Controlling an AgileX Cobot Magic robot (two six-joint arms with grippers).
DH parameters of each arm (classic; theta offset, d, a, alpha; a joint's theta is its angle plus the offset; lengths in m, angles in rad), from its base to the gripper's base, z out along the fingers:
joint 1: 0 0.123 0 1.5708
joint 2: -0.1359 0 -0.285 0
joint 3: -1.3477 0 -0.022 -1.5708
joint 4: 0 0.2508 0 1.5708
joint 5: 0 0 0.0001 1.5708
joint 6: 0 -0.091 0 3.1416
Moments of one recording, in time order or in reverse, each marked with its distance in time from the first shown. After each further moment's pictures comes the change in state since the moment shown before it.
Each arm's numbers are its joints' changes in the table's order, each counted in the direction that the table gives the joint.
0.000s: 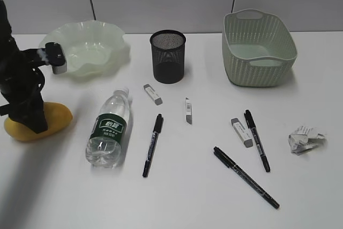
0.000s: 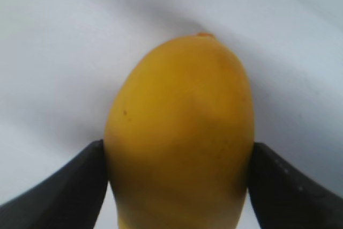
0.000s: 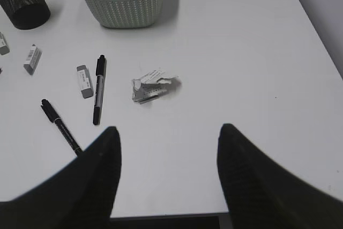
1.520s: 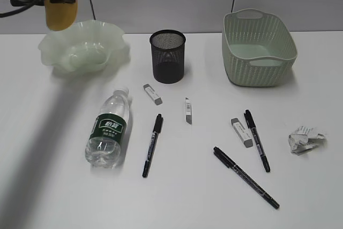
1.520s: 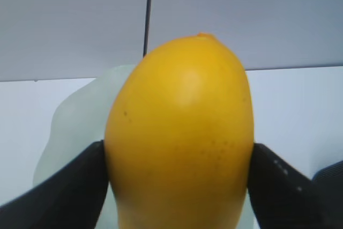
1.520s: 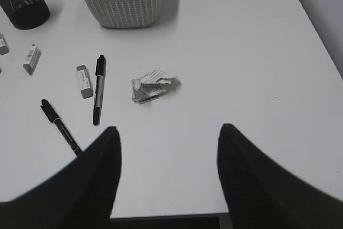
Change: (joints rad) left arm 0.011 0.062 0.209 -0.362 0.625 0.711; right arm 0.000 0.000 0.000 0.000 0.000 0.000
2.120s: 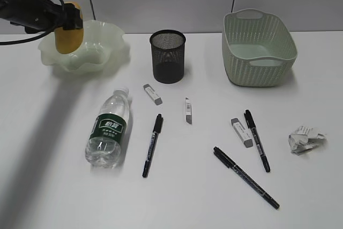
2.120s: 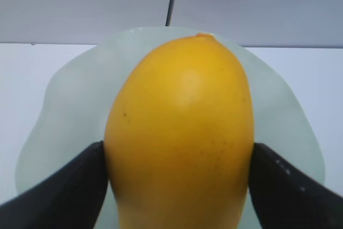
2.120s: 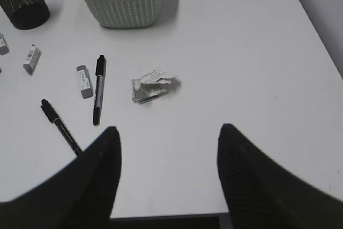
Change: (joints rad) left arm 0.000 -0.143 0.000 -0.016 0.103 0.000; right arm 0.000 0.000 0.000 0.000 0.000 0.000
